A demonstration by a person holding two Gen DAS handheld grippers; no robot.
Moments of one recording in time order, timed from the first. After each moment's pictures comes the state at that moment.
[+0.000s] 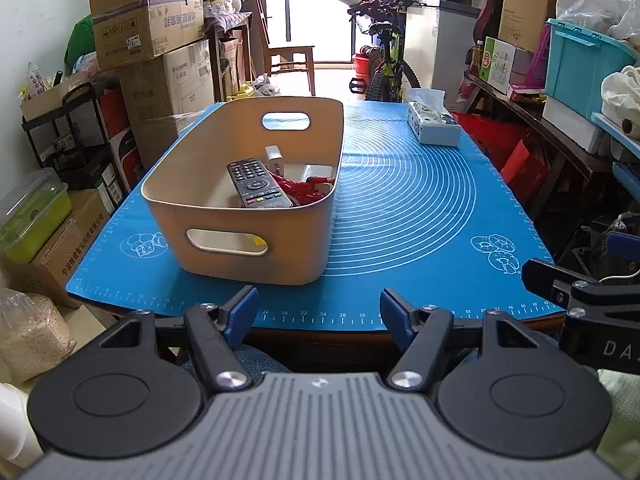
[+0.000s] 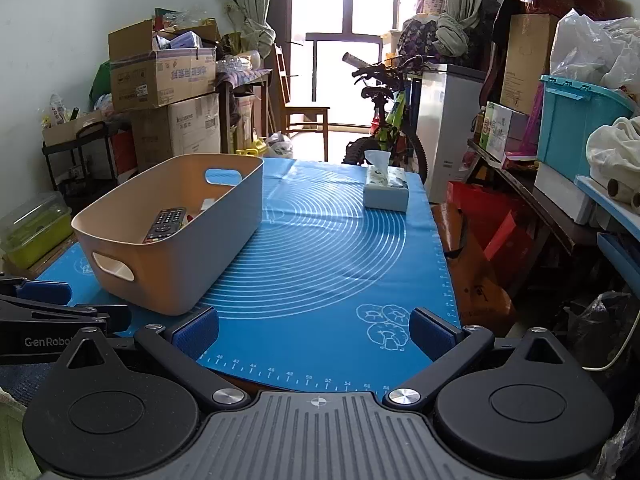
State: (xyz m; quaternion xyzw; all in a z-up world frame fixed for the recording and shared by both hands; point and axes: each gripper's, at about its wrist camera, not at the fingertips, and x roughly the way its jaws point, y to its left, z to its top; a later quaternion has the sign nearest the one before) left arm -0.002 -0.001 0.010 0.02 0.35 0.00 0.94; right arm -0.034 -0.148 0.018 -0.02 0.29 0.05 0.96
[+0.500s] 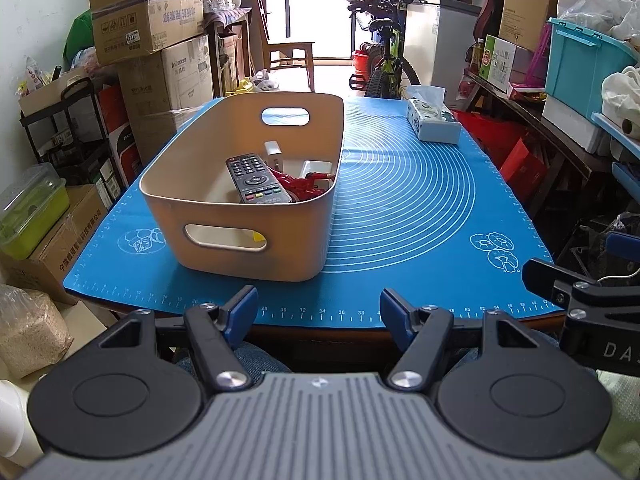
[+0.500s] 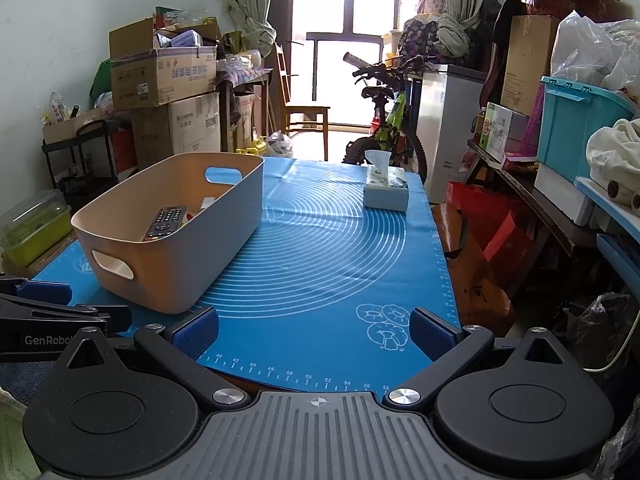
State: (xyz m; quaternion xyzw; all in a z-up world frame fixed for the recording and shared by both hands) left arm 0.000 0.001 0.009 0.02 0.36 0.00 0.93; right arm -0.033 -0.146 0.016 -0.02 0.29 0.05 0.96
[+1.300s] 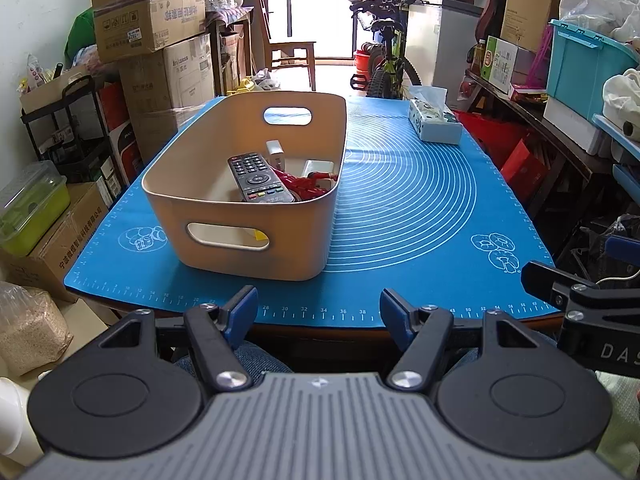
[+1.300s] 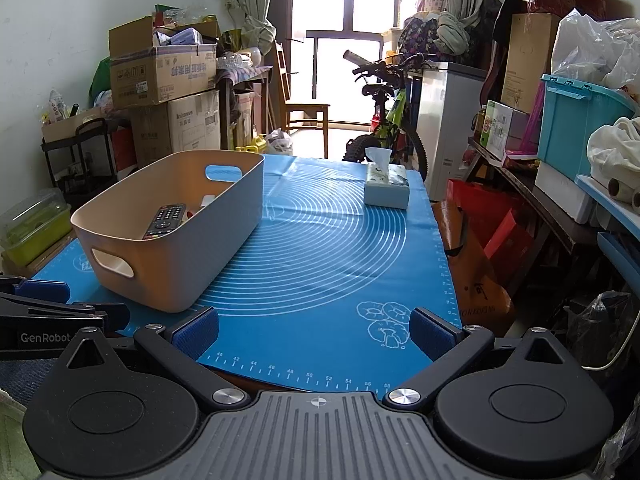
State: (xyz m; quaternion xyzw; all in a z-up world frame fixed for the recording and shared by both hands) left arm 0.001 0.004 0.008 0.01 0.36 0.00 0.93; right arm -0.033 -0.147 0.015 -0.02 0.29 0.05 0.96
